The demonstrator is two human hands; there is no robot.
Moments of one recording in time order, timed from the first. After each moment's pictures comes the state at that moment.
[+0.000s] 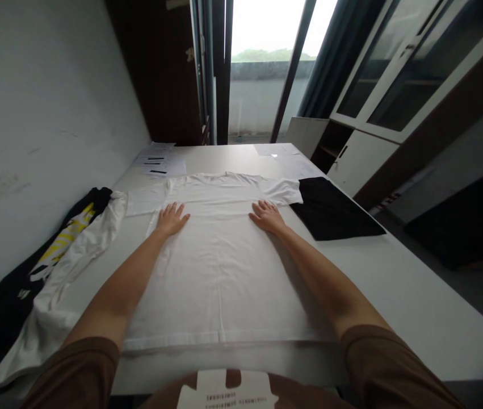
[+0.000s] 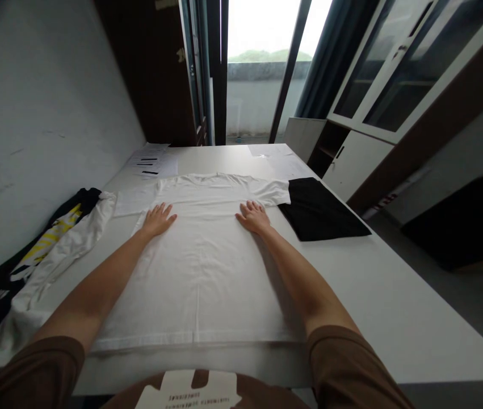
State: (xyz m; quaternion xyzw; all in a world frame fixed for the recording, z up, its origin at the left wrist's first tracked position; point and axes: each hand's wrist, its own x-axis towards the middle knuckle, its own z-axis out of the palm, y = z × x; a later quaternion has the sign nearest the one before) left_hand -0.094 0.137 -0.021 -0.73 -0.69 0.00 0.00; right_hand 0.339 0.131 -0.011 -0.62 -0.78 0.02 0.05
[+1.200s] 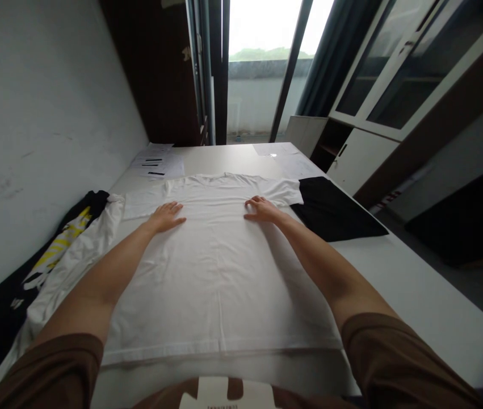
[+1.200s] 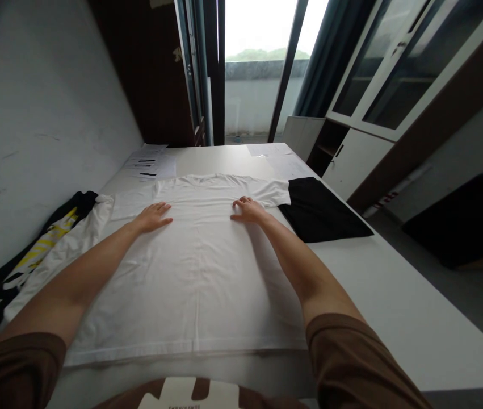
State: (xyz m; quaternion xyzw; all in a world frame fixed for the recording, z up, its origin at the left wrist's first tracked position) left_hand -0.130 0.167 -0.004 -0.82 -0.57 0.03 0.01; right_hand 0.341 0.177 0.009 -0.52 -0.85 0.06 0.07
